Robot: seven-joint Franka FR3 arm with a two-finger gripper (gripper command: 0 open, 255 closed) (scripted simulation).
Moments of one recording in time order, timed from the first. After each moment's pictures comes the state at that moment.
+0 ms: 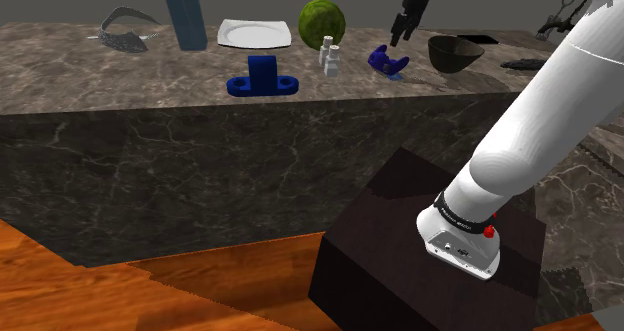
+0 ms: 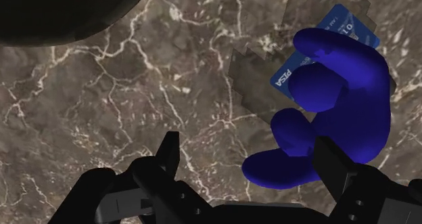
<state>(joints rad) -0.16 0.00 -0.58 -1.98 0.04 2.04 -0.69</state>
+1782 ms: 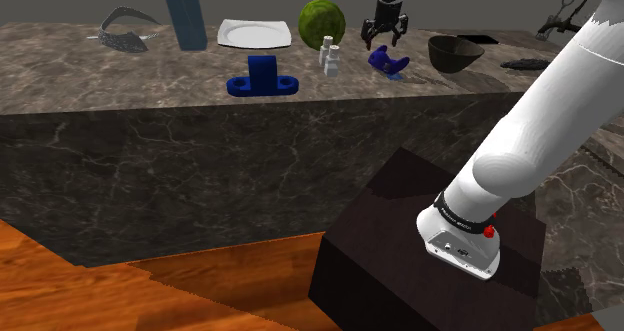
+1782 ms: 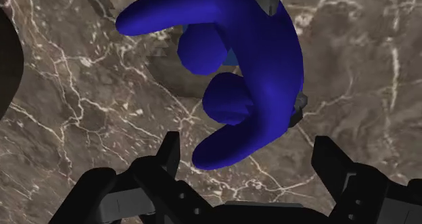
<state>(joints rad) -0.09 -0.04 -0.44 -2.10 -0.26 2.19 0.32</state>
